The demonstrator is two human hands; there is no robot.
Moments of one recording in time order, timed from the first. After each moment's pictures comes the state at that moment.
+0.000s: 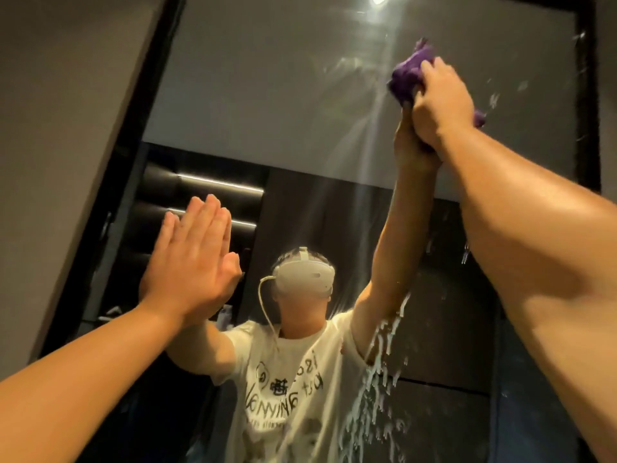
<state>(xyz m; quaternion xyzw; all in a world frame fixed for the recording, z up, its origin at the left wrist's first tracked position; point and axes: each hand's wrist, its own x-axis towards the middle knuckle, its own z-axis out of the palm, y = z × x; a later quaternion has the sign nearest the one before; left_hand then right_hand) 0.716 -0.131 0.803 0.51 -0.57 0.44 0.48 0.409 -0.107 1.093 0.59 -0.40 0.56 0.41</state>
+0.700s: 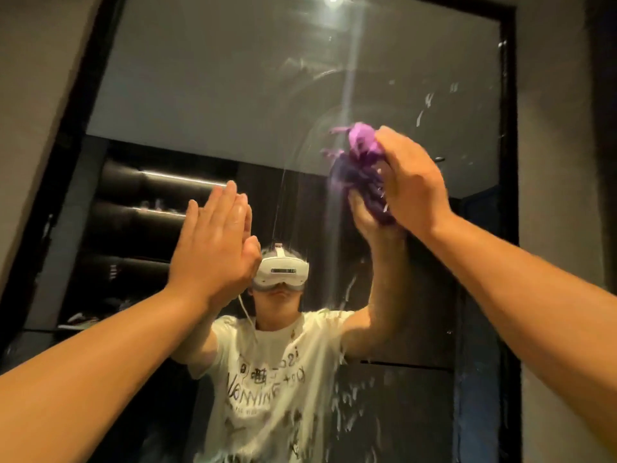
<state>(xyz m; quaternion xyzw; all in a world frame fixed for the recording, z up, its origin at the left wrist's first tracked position) 0.624 -0.105 0.834 0.46 -0.62 0.39 0.50 0.351 -0.073 0.955 0.69 -0.25 0.50 0.46</state>
